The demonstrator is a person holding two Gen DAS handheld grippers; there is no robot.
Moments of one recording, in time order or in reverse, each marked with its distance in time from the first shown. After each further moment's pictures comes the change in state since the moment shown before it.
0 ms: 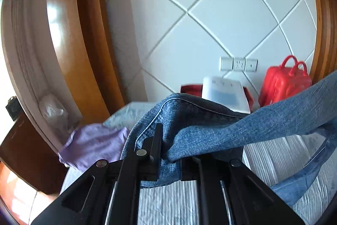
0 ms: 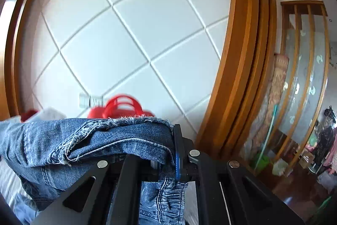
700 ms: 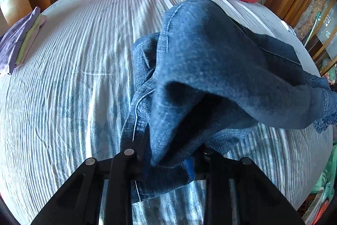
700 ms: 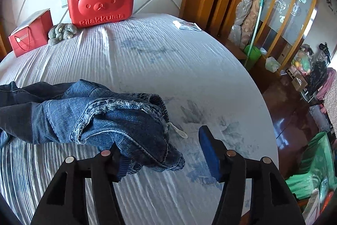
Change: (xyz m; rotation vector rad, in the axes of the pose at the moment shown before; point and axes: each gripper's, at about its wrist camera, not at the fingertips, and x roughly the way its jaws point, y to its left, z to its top) left arm 0.025 -0.164 -0.281 0.080 0.563 -0.319; right arm -0.092 -0.060 -0.322 0.103 0.729 -0.035
